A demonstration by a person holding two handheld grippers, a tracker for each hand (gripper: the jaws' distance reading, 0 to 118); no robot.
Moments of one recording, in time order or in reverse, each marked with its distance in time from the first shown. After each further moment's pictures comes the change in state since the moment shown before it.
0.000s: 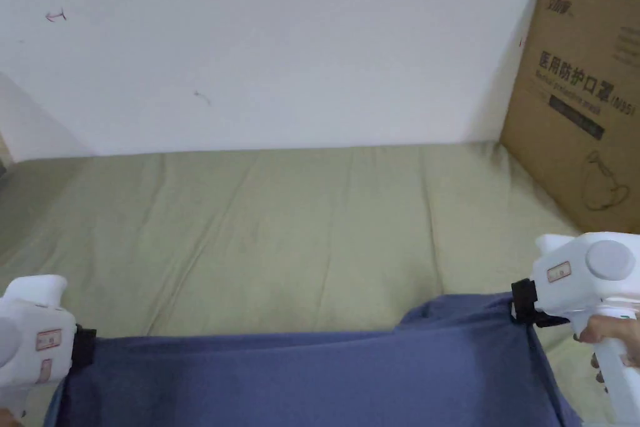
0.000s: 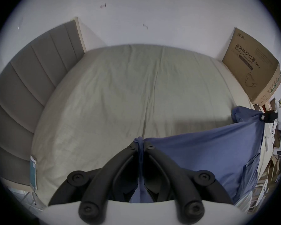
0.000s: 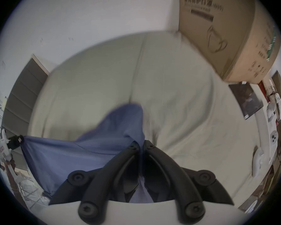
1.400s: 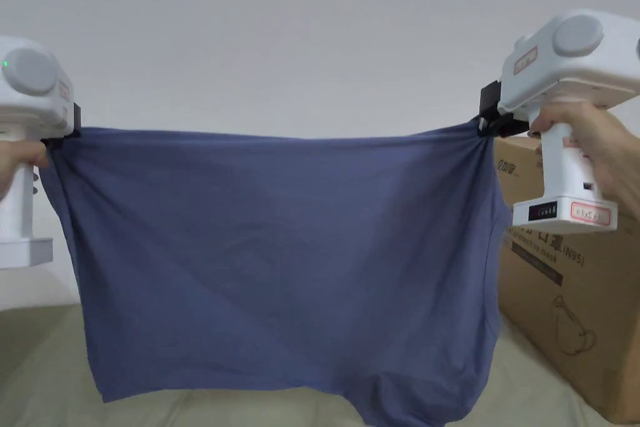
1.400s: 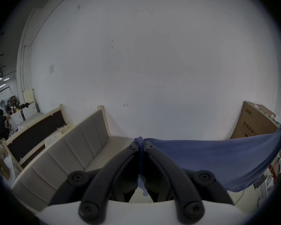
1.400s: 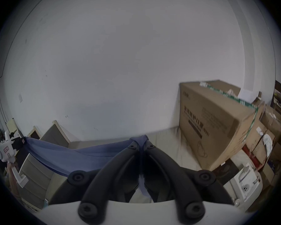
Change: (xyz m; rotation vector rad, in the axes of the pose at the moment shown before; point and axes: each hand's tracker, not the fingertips) left arm 0.026 0.300 0.174 0.561 0.195 0.082; right arm -0.090 0.234 0.268 0.574 0.026 -0.020
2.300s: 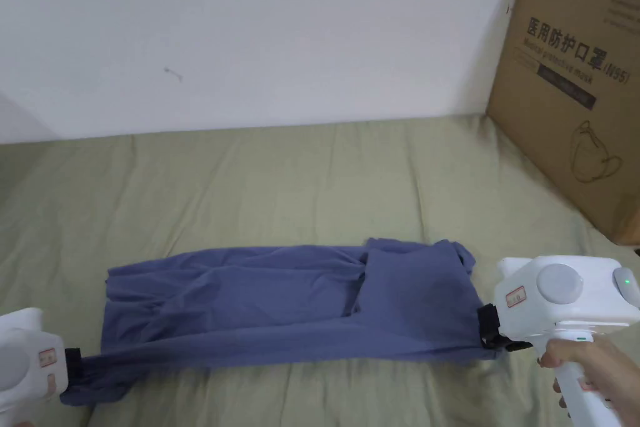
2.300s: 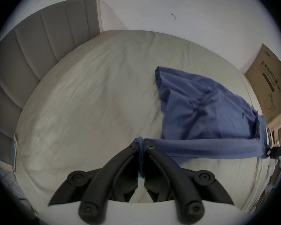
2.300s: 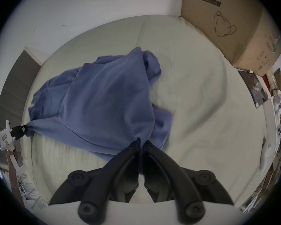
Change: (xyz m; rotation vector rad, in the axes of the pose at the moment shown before) left arm -0.037 -0.432 -0.067 -0.630 -0.057 0.073; right arm 0.088 -0.420 -0.121 -0.722 -0.062 0.042
